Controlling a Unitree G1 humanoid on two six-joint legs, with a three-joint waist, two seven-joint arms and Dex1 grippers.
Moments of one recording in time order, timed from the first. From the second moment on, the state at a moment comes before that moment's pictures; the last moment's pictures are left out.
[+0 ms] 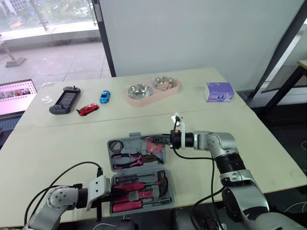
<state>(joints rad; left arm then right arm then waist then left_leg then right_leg) 0.19 0.73 -0.14 0.01 -0.20 -0.15 -1.06 -0.71 -0.26 0.01 0.39 0.49 1.02 0.98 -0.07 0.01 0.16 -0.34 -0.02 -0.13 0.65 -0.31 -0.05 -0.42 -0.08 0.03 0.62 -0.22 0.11</state>
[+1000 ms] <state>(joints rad) 0.60 0.78 0.38 -0.28 -0.54 0.23 -1.08 -0.59 -0.51 0.16 -0.02 0.62 1.11 1.24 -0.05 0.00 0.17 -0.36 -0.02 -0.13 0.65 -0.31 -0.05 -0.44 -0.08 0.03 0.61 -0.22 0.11</state>
